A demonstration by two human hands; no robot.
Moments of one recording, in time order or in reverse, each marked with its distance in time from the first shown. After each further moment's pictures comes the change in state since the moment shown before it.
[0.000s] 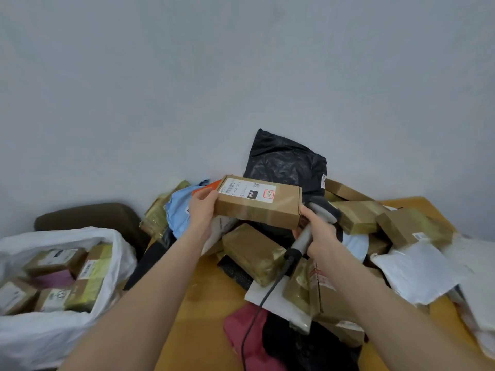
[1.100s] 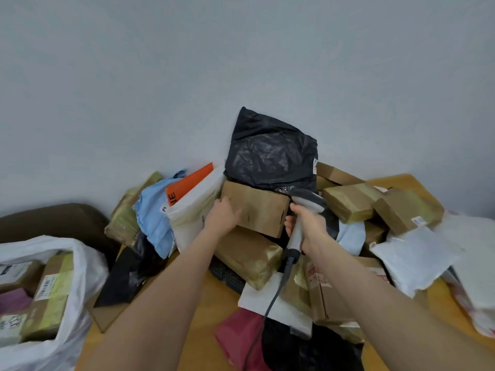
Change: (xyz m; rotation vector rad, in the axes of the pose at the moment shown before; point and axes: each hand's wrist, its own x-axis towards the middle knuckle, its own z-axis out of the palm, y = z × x) left_hand 0.068 -0.072 0.055 1.139 -0.365 0.216; right_hand 0.039 0.014 0.019 -0.209 0.043 0.011
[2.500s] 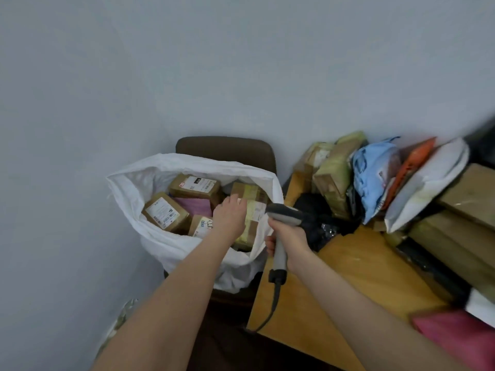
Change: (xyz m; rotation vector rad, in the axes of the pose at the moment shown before) left_hand -0.155 -0.470 -0.175 0.549 0.093 -0.234; right_hand -0.183 0.354 0.364 -0.451 -0.466 0.211
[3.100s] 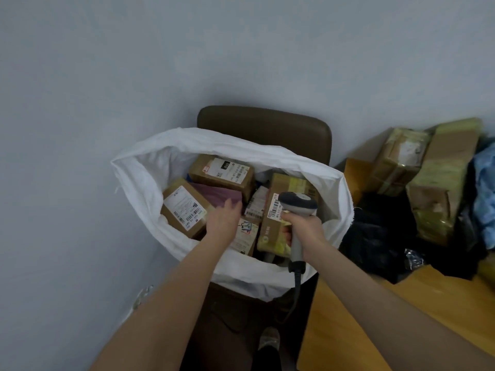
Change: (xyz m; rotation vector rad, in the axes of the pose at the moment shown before) left_hand 0.086 -0.145 0.113 0.050 -0.219 -0.016; right_hand 0.141 0.009 0.114 -0.229 0.106 0.046
